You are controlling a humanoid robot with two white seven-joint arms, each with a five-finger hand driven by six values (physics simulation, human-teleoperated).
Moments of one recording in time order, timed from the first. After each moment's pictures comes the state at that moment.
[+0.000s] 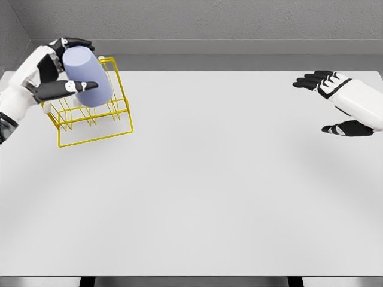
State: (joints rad) left arm -0.53 0.96 -0.72 -1.66 0.82 -0.24 0.04; right arm -0.18 -0.68 -0.10 -1.68 0.32 -0.61 0.54
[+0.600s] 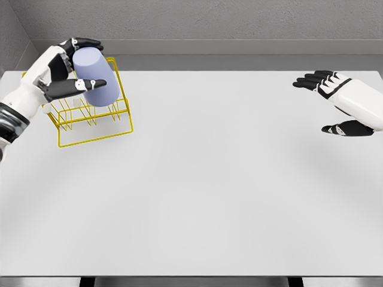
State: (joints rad) left arm -0.56 0.91 -0.75 -1.62 0.82 -0.23 0.04; right arm -0.18 -0.68 -0.10 -1.68 0.32 -0.61 0.54
